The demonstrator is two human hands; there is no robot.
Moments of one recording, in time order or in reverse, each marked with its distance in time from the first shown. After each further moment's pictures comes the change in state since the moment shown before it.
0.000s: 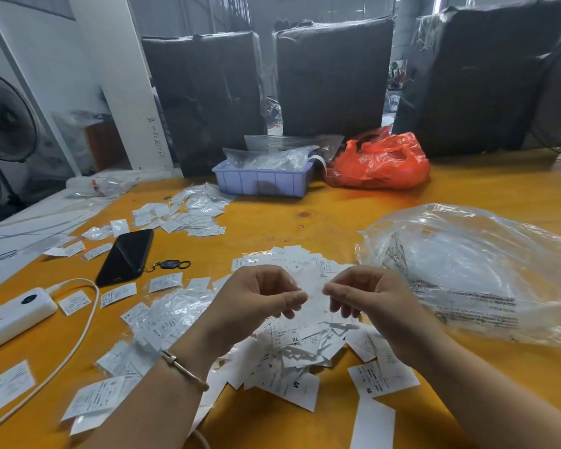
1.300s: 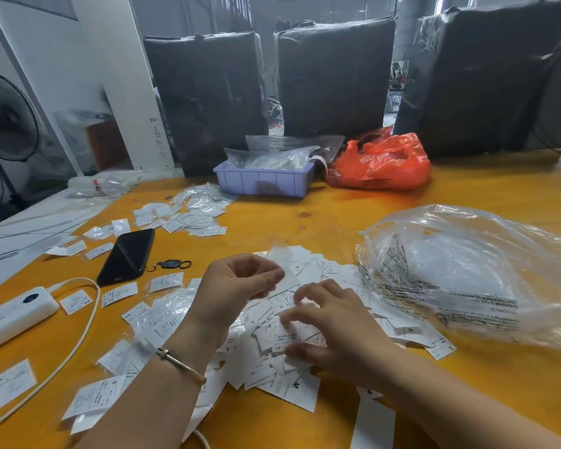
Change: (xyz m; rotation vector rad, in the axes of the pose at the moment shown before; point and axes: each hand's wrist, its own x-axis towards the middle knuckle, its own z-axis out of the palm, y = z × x) left_hand 0.003 0.000 -0.011 -0.226 0.297 -0.087; right_hand 0.002 0.017 0.036 -1.074 -0.244 -0.318
